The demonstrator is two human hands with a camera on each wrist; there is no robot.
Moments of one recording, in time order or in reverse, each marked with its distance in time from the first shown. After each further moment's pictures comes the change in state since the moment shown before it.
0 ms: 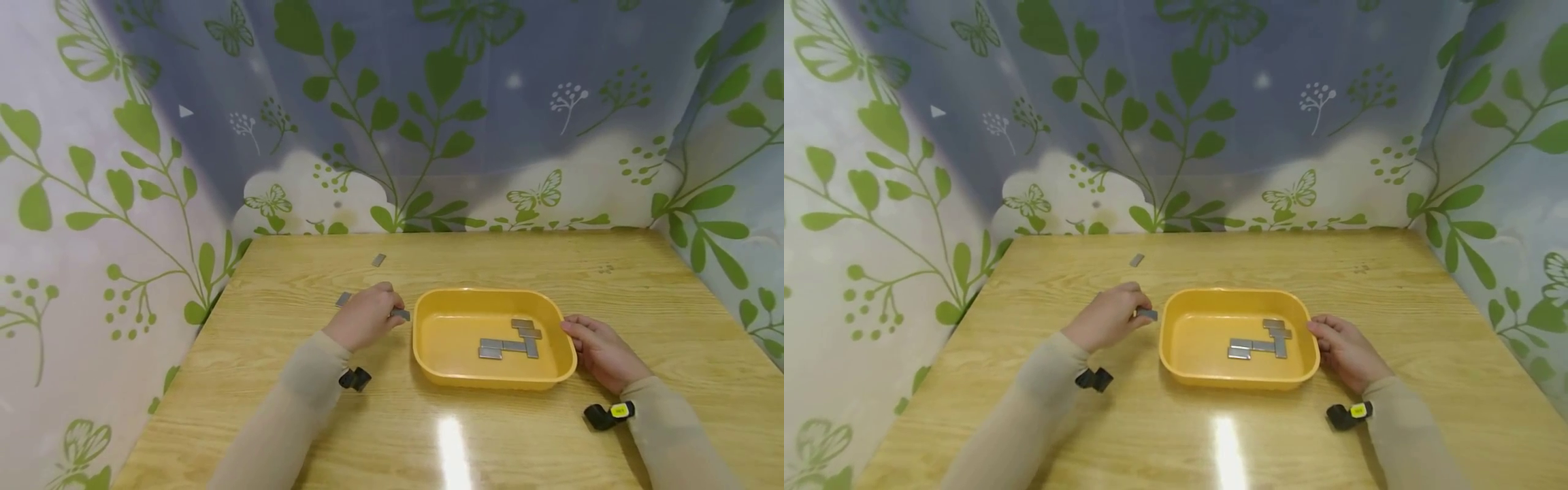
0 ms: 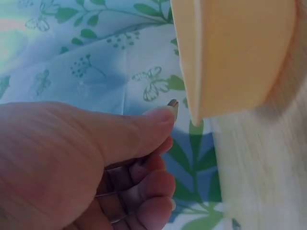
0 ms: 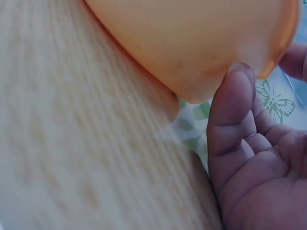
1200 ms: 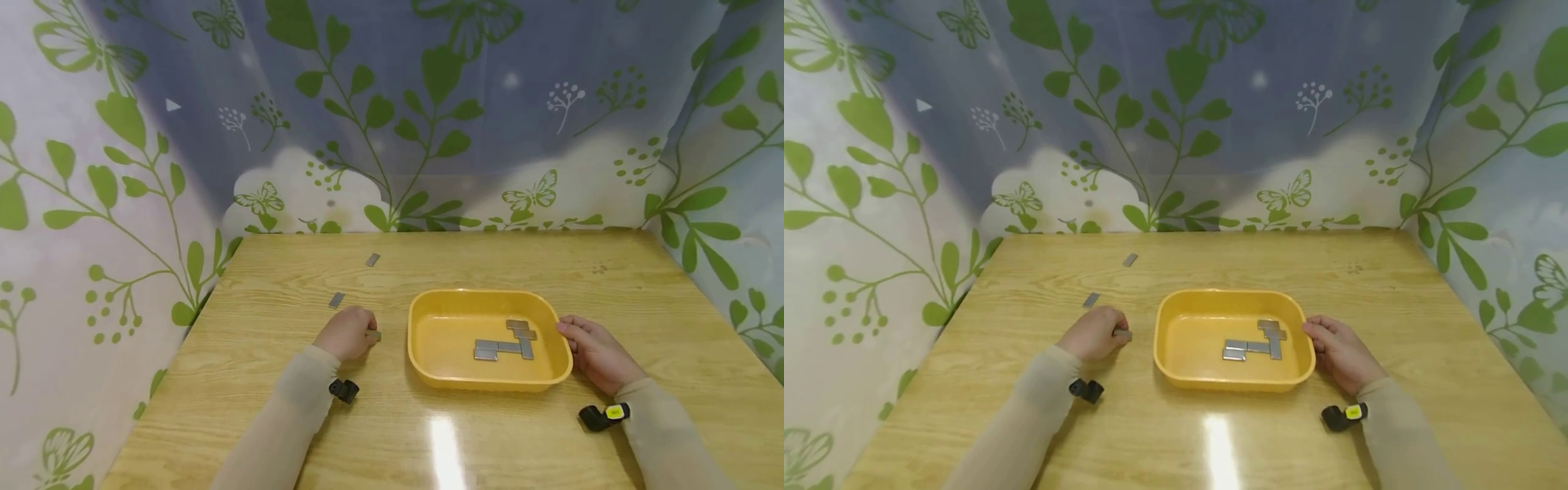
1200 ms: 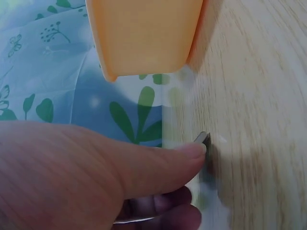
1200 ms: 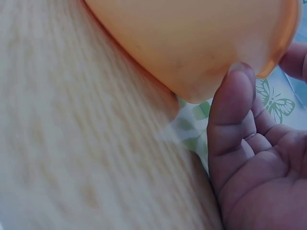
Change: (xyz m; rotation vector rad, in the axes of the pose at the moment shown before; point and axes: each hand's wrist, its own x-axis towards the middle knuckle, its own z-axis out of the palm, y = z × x) left_hand -0.014 -0.033 0.048 -0.121 -0.085 -0.250; right_hand 0.000 0.004 -0.001 -0.013 0.001 -0.018
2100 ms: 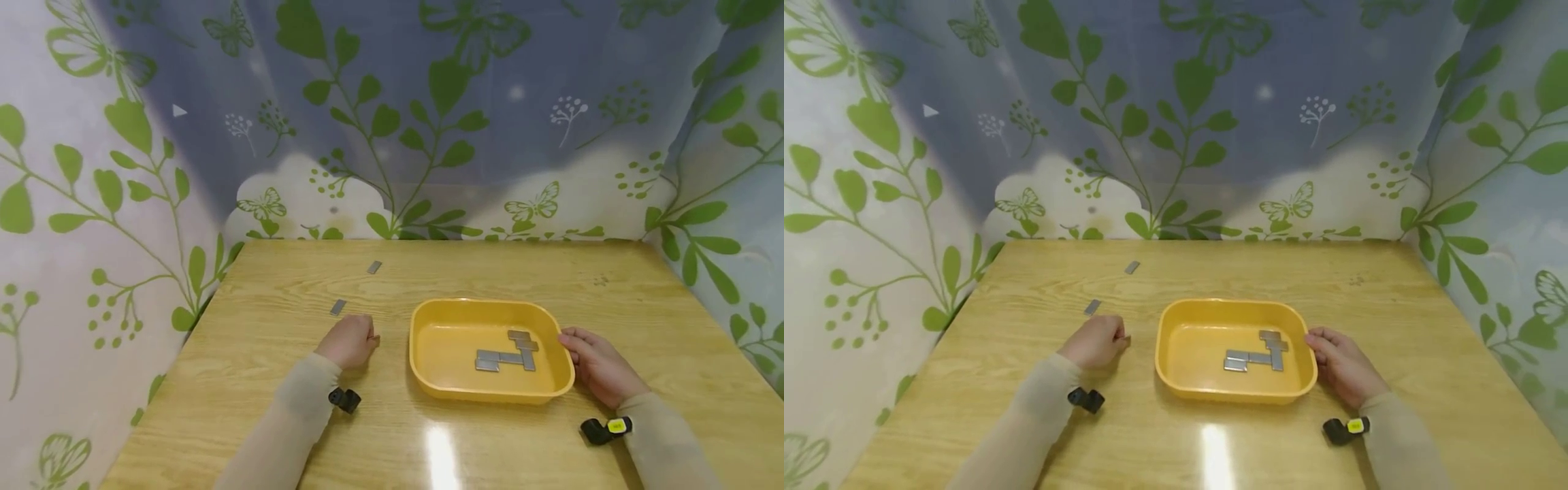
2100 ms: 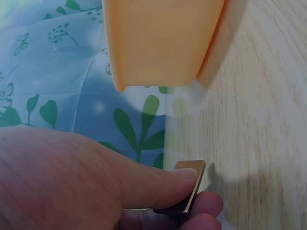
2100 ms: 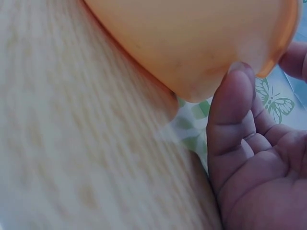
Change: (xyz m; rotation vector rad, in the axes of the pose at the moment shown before) left_hand 0.000 0.000 0.000 -0.077 -0.014 -0.071; right_hand 0.000 0.002 -0.002 -0.012 0.001 0.013
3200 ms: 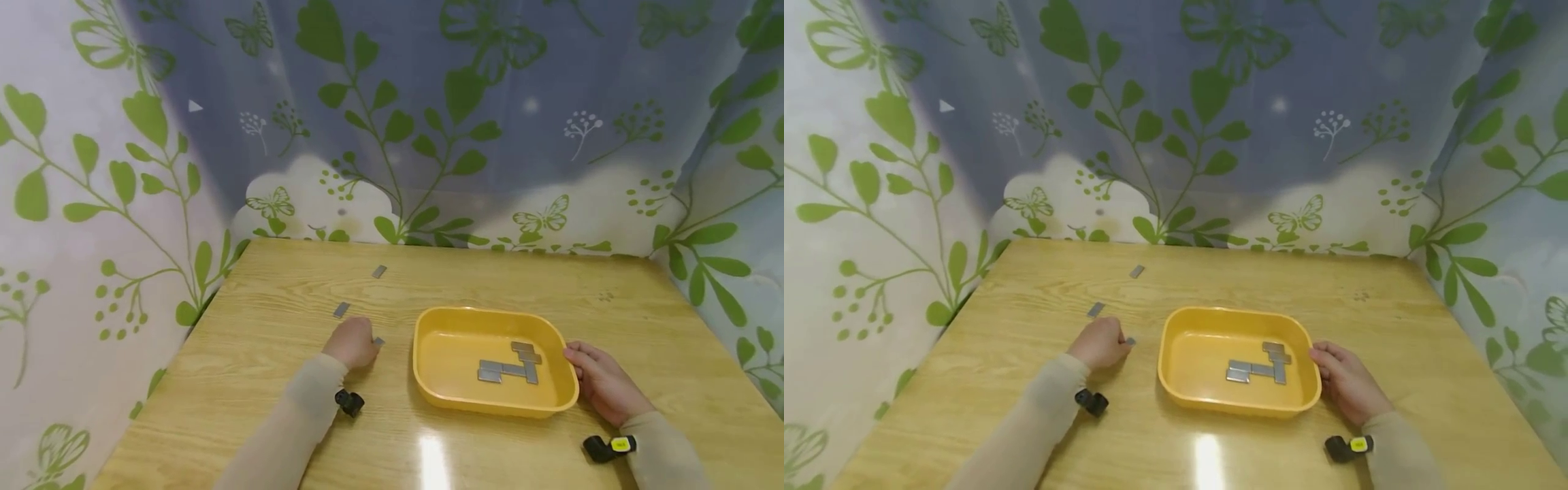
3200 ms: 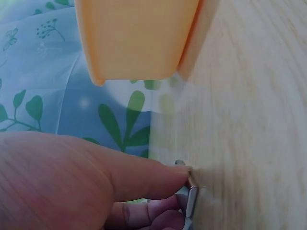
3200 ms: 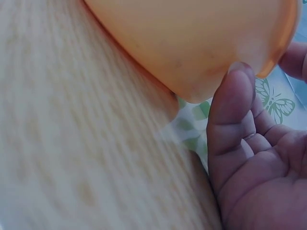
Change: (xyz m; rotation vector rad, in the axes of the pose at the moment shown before) left_hand 0.009 -0.007 0.007 -0.055 0.019 -0.145; right_hand 0.002 0.002 0.001 0.094 -0.083 -0.049
